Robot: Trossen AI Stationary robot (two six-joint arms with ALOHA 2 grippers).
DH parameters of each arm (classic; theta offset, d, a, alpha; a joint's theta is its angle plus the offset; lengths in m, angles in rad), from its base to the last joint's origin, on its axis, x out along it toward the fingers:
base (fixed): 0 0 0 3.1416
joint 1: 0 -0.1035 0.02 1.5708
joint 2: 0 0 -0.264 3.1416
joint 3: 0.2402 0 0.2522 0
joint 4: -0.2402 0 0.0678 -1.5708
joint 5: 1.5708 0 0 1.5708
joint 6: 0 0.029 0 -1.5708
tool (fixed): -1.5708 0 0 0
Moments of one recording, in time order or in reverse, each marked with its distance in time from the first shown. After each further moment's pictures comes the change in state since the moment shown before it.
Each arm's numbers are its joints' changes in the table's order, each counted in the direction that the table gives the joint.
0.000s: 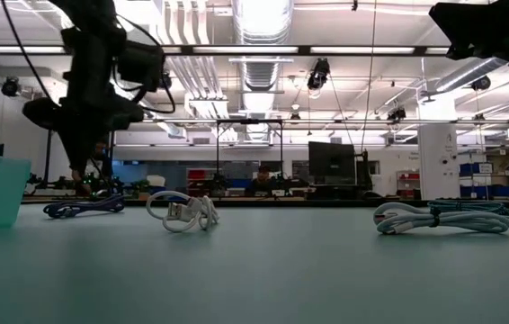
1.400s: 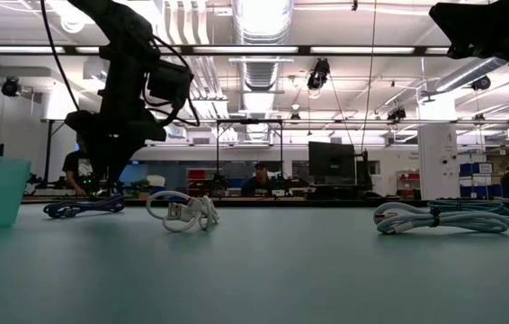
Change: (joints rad) left arm -0.031 0.213 0.131 0.018 0.172 0.157; right arm 0.000 0.000 0.000 0.000 0.000 -0.012
